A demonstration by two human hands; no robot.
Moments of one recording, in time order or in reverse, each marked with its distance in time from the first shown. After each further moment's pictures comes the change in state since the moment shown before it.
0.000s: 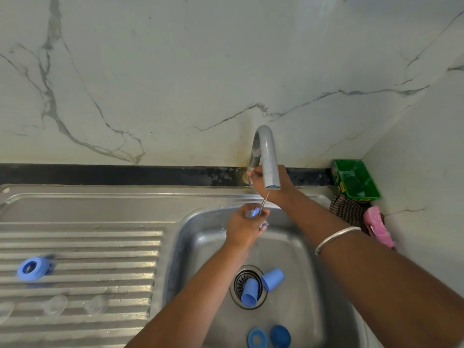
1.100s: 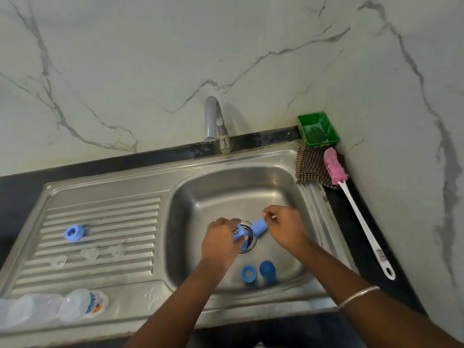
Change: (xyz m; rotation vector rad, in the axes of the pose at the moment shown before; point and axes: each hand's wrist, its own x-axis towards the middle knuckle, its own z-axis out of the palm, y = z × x) left_hand -0.128 -0.094 -0.018 1.365 0.107 0.427; right_hand -0.230 0.123 -0.005 0.160 -0.007 0.111
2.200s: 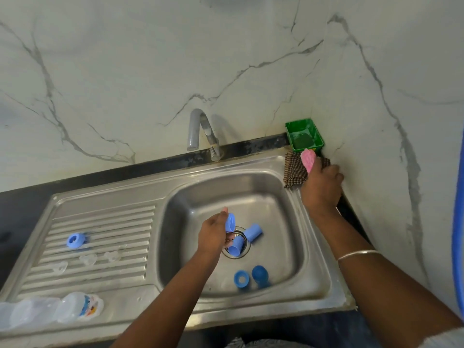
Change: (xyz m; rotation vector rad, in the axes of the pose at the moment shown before) left_hand 0.016 0.035 -0.006 -0.961 0.037 -0.554; right_hand 0.063 0.029 -0.101 -0.444 0.483 0.185
